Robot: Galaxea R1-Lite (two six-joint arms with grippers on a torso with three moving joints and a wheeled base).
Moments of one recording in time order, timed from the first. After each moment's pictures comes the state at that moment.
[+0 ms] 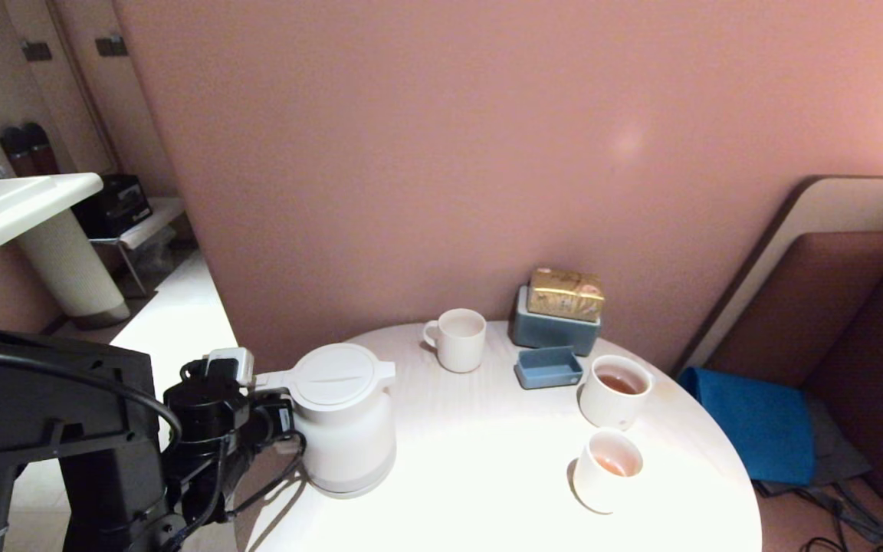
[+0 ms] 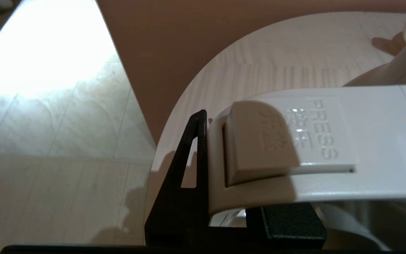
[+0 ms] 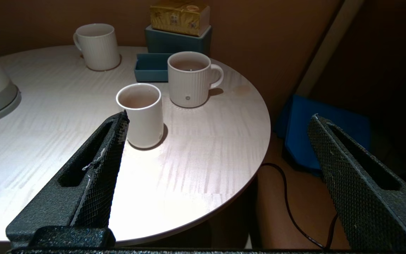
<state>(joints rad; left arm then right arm) -0.30 2.19 -0.39 -1.53 0.33 -0.13 0.01 0.00 0.00 0.00 0.00 0.00</state>
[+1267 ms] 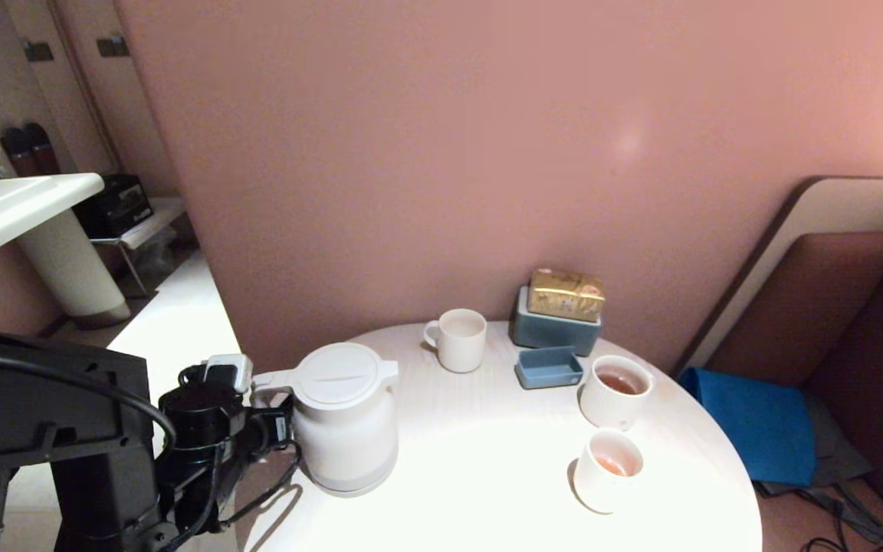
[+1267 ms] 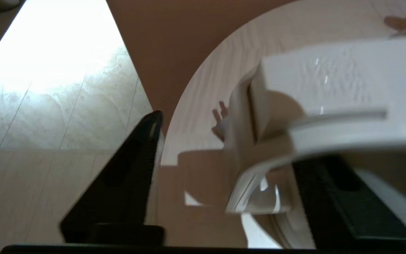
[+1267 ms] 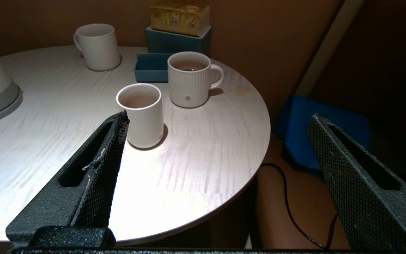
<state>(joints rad) -0.30 2.17 -0.34 -1.52 0.33 -0.11 0.01 0.00 0.00 0.00 0.00 0.00</state>
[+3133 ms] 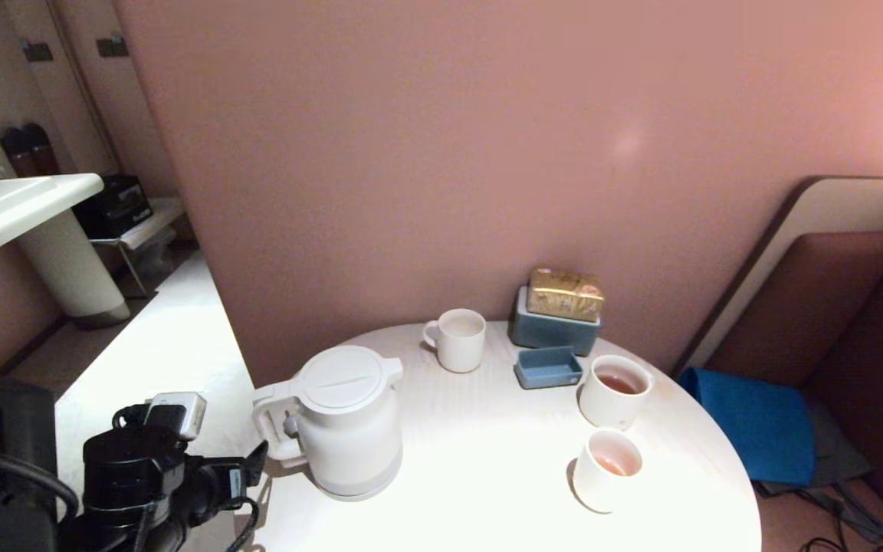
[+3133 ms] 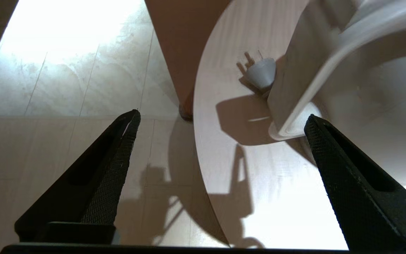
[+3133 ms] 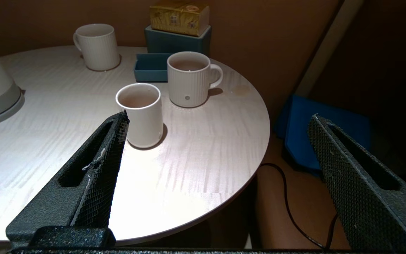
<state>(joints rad) -0.30 1.98 -0.04 -1.52 0.36 -0.13 0.01 0.00 0.00 0.00 0.00 0.00</state>
